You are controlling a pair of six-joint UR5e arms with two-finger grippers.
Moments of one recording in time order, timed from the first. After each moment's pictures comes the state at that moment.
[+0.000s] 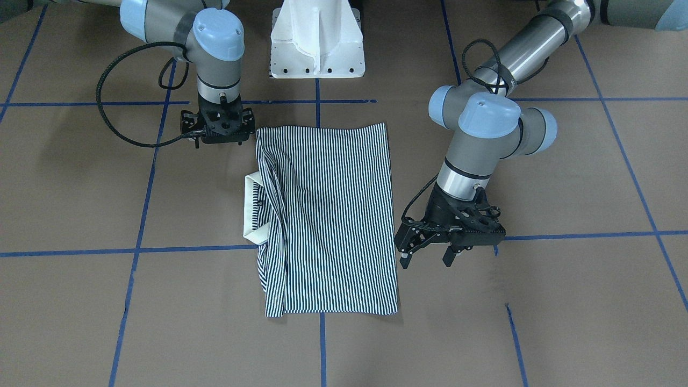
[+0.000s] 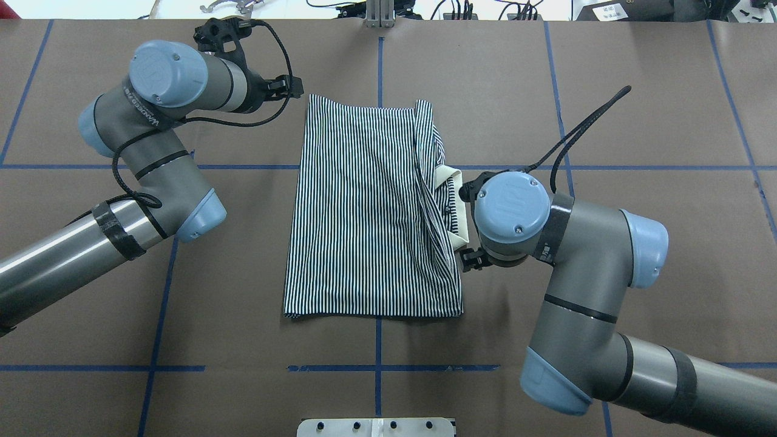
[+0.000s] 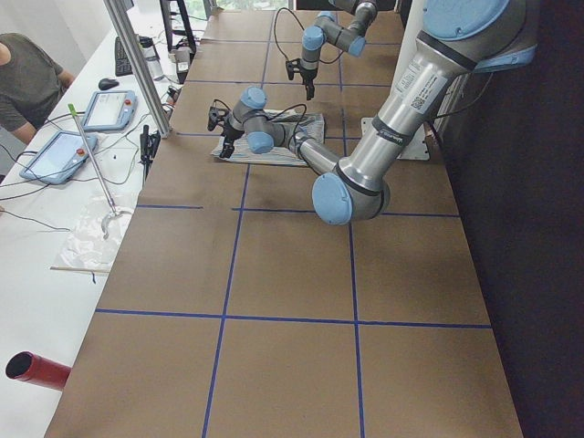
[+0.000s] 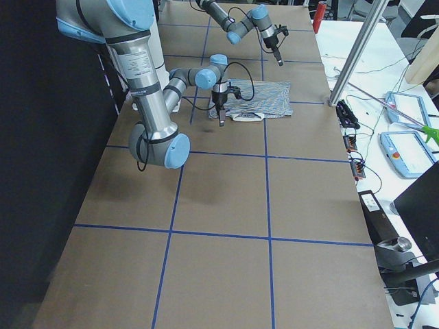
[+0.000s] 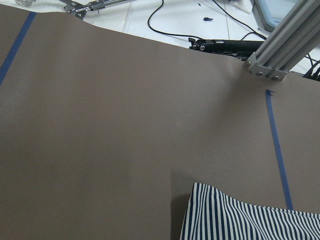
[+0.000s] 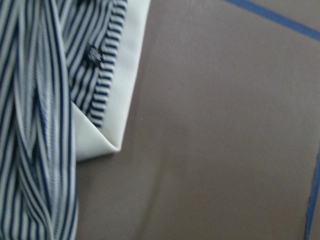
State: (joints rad) left arm -0.79 -2.22 -1.36 -2.23 -1.71 -1.25; right arm 0.48 -1.07 1.89 -1.86 1.73 0.93
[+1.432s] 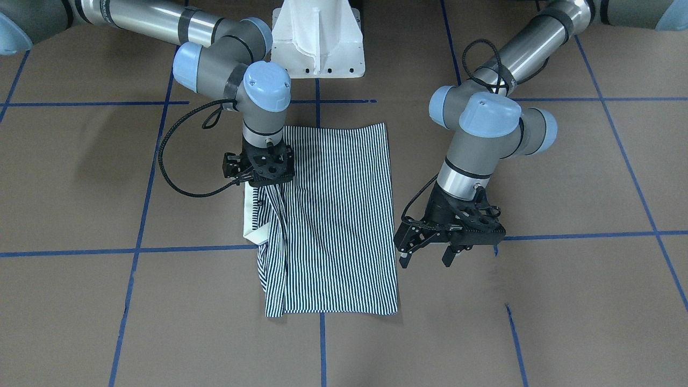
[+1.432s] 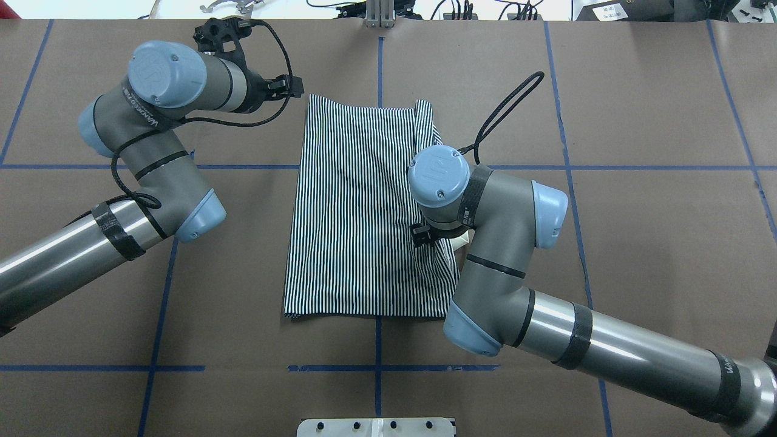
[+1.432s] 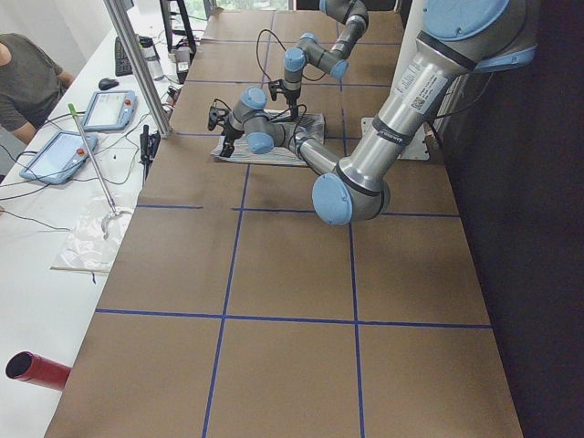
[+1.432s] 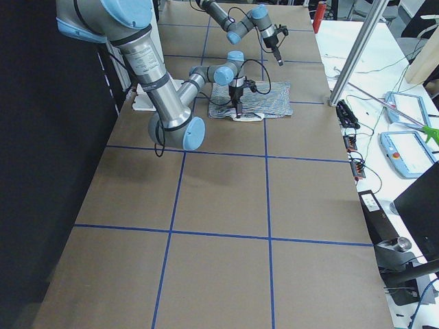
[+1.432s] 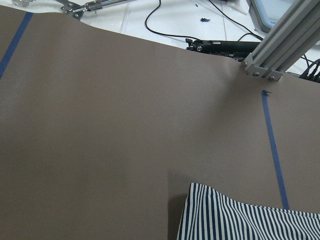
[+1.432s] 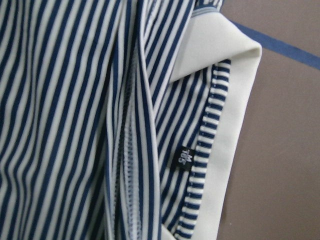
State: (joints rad) left arm -0.79 -2.22 -1.36 -2.24 -1.71 -1.25; right arm 0.50 -0.89 1.56 -1.72 1.75 0.89
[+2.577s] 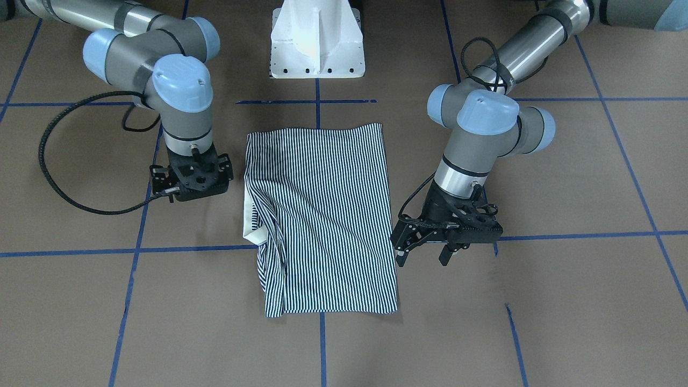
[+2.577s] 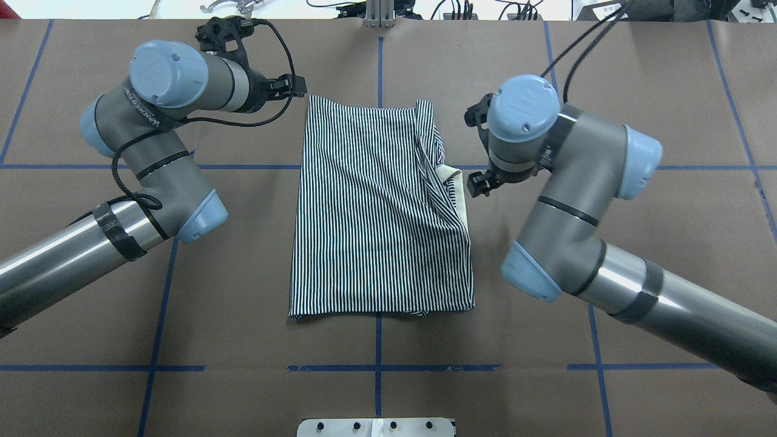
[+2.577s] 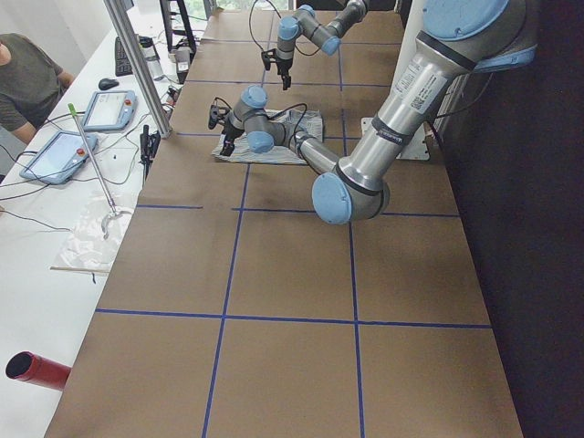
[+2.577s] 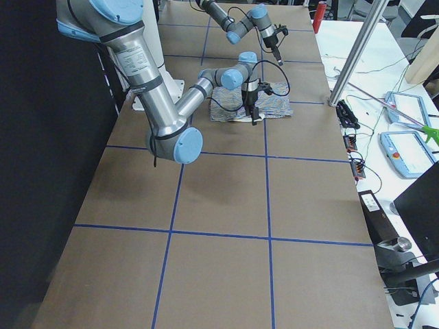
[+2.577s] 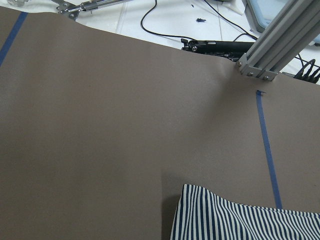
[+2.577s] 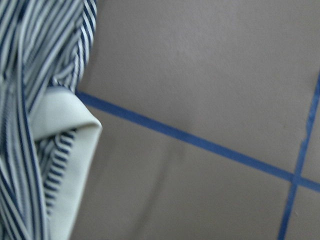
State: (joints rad) left arm -0.78 -2.22 -1.37 -2.24 -1.71 -1.25; right arm 0.67 -0.92 1.62 -1.73 1.77 0.68
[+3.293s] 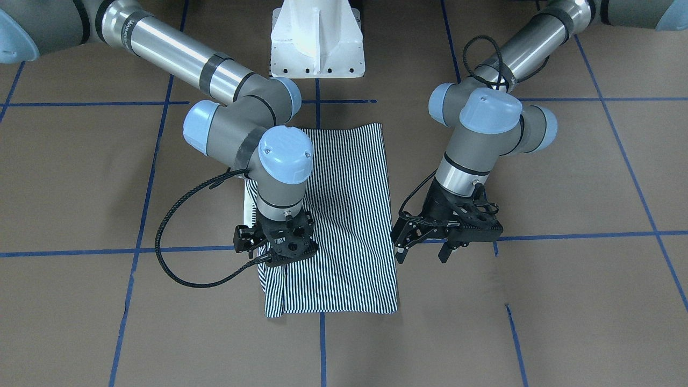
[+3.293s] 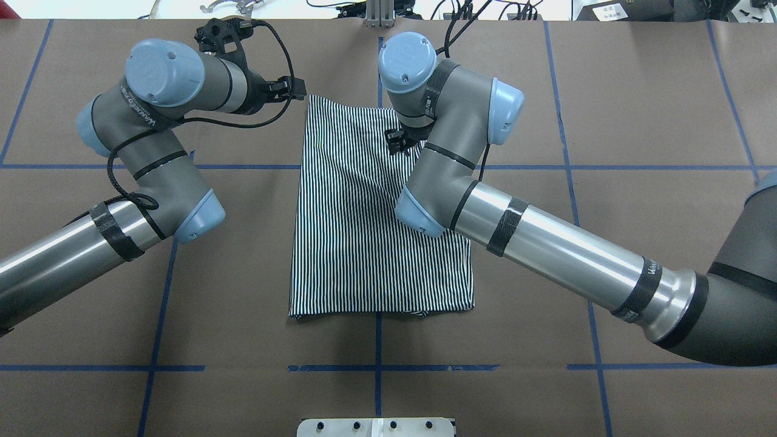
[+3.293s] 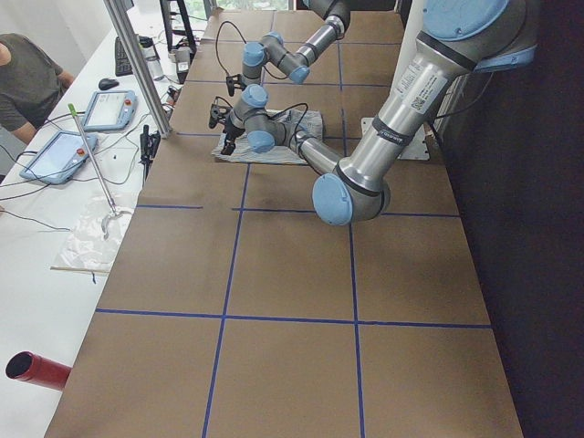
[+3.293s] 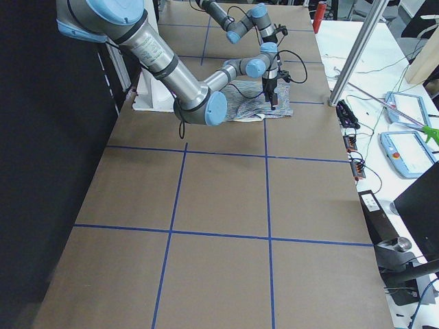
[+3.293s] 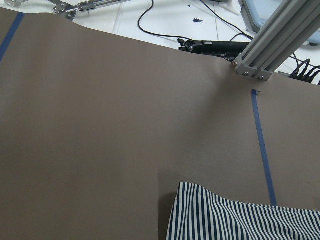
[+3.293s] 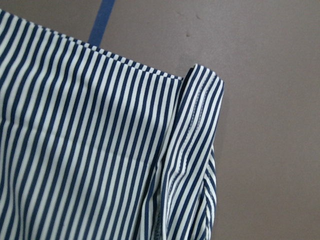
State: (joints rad) left arm -0.79 -2.22 -1.38 -2.24 -1.75 -1.25; right arm 0.66 -0.59 1.11 -1.53 1.77 0.74
